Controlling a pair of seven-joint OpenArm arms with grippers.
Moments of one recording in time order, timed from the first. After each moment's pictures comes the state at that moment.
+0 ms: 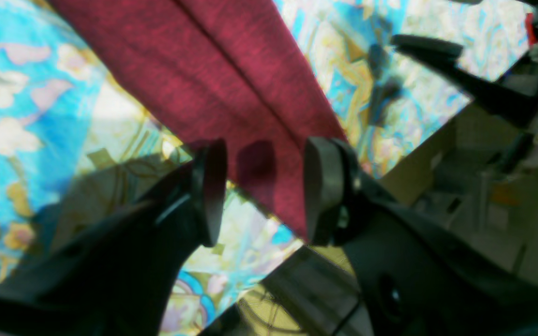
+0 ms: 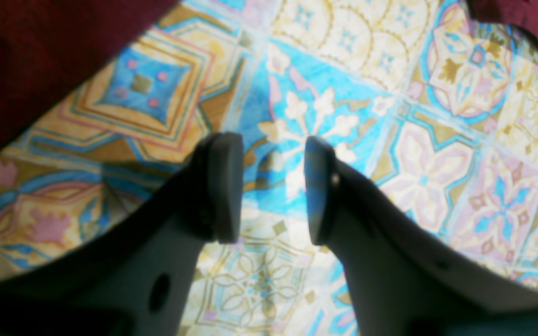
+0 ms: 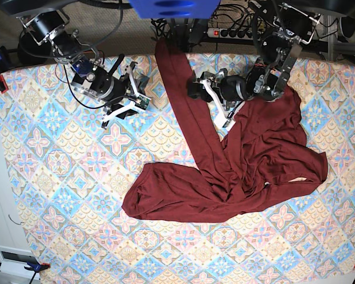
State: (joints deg) left arm 5.3 -22.8 24.3 98.4 -52.5 -1.0 58.0; right arm -6.4 31.7 -30.3 103.5 -1.4 26.8 -37.1
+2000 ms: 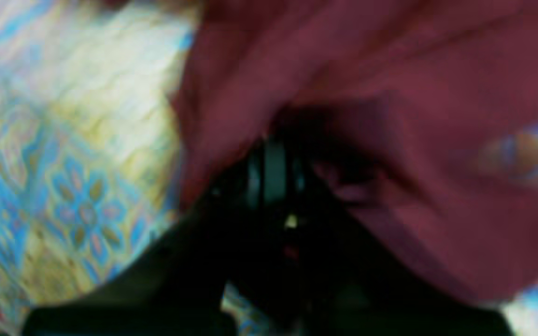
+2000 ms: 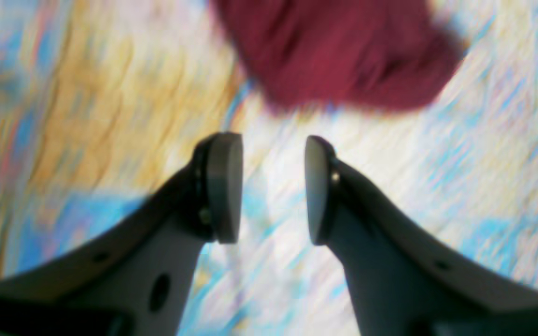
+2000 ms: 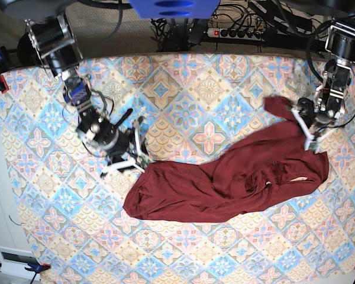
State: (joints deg) left arm 5.9 -41.4 9.2 78.7 -22.2 -0.7 43.3; right arm 13.9 21.5 -25.5 87.2 -0.9 26.8 -34.7
